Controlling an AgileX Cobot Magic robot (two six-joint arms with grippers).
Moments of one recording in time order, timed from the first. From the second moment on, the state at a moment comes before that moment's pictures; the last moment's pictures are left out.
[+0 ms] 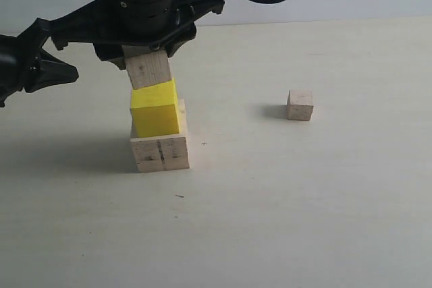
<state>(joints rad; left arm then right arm) 0.08 1.78 -0.93 -1.38 0.72 0.88 0.95 1.99 -1.89 -0.26 1.15 0.64</state>
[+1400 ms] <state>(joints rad) 0.08 1.78 -0.93 -1.39 0.72 0.88 0.95 2.08 -1.95 -0.25 1.21 0.80</state>
